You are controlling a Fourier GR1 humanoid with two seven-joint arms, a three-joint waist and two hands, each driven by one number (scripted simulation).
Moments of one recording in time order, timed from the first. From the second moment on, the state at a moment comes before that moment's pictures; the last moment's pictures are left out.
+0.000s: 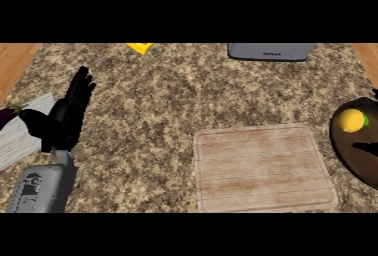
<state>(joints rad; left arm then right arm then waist) -0.27 0.16 0.09 -1.47 -0.01 0.04 0.08 -0.58 -0.67 -0.52 -0.28 0.57 0.13 -0.81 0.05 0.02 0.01</state>
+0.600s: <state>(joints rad) -0.23 0.17 0.11 -1.48 -0.01 0.05 0.09 -0.47 -0.83 -0.65 -0.20 0.40 0.41 -0.89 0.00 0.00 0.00</state>
